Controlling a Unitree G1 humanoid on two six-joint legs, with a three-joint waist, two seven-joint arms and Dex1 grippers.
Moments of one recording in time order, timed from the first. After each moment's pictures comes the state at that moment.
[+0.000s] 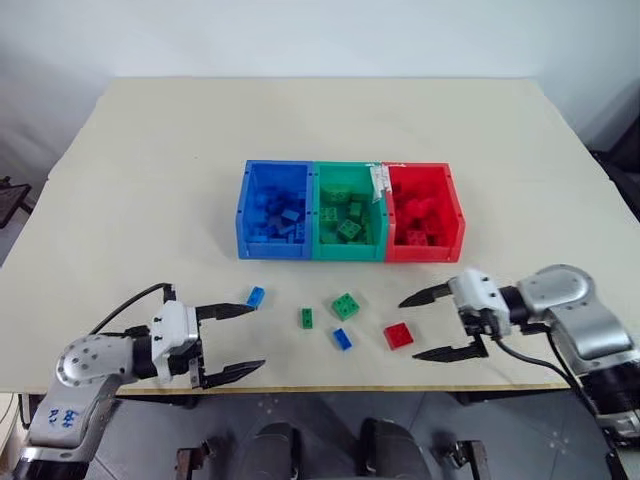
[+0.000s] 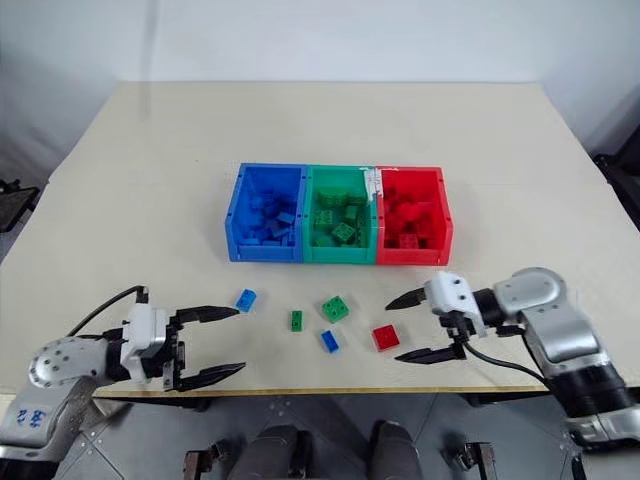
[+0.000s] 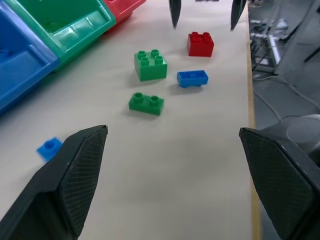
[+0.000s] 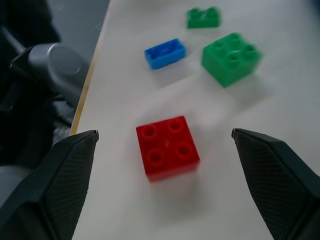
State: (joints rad) left arm 0.15 0.71 0.19 -0.31 -0.47 0.07 -1.10; right arm -0.44 -0.81 0.21 0.10 0.31 0.08 1.52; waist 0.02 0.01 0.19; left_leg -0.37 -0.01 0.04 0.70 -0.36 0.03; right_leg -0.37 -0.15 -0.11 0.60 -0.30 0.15
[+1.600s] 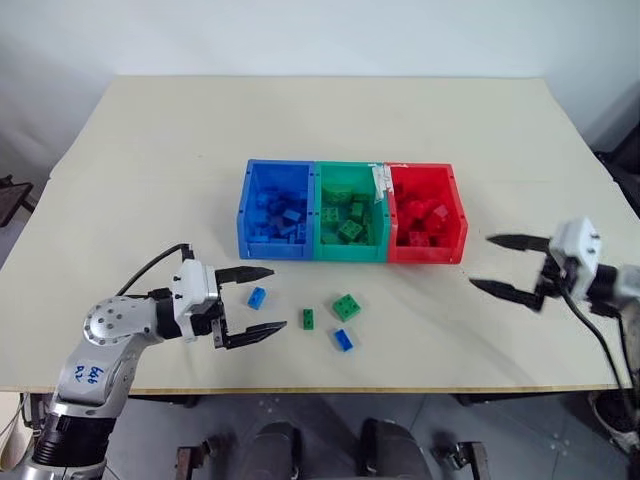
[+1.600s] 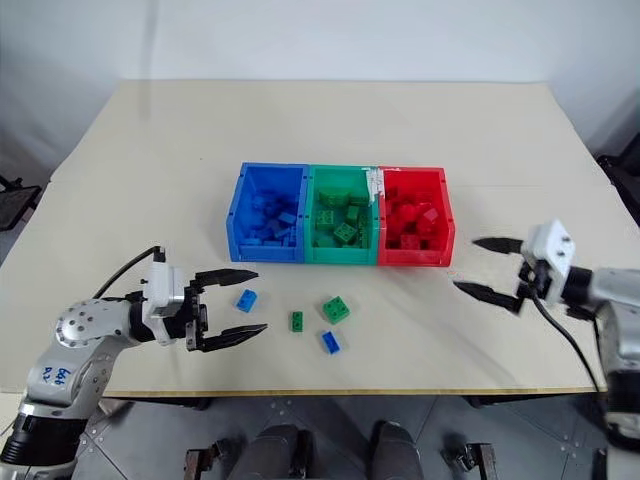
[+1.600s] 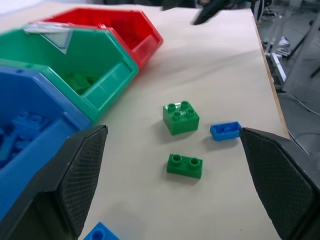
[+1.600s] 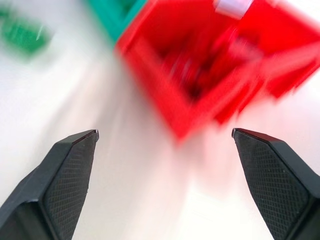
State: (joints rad) left arm -0.14 0.66 0.07 -0.22 -0.47 0.14 -1.06; right arm -0.29 -0.89 -0.24 0.34 0.36 -0.09 1.35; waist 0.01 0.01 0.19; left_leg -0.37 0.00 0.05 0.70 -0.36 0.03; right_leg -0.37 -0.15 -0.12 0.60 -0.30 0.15
